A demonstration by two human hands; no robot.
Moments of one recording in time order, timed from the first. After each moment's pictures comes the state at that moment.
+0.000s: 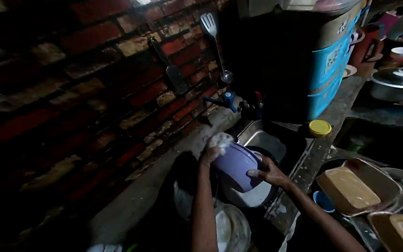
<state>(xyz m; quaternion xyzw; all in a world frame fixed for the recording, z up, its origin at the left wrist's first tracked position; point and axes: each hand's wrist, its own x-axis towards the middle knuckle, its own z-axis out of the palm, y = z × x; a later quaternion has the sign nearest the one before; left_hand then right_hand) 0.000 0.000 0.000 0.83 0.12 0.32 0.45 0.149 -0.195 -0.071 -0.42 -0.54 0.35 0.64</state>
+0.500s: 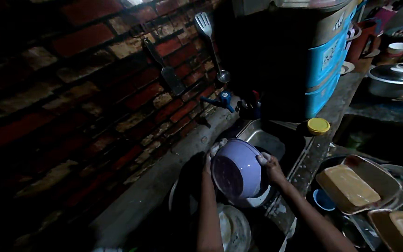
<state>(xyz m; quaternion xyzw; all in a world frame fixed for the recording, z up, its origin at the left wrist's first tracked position) -0.014 0.004 -0.070 0.56 0.42 0.43 0.58 0.140 -0.187 -0.092 -0.41 -0.27 0.36 0.79</state>
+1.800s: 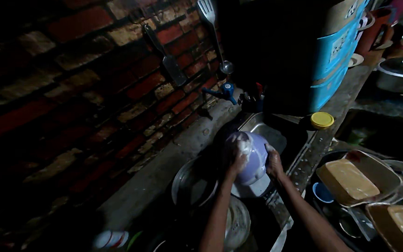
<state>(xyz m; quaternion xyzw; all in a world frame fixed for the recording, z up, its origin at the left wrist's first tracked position) 0.029 -0.077 -0.042 0.87 0.31 0.18 0.34 0.142 -0.154 -0.122 -0.32 -0.03 0.40 0.86</state>
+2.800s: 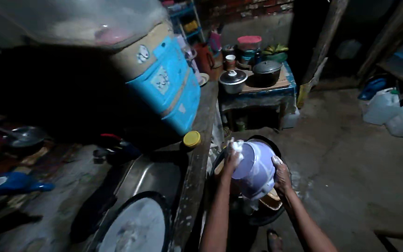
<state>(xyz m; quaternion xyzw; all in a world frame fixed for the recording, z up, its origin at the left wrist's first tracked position) 0.368 -0.373 -0.163 0.87 0.07 0.00 0.48 0.339 -0.556 -0.187 -0.41 0.13 0.02 0.90</state>
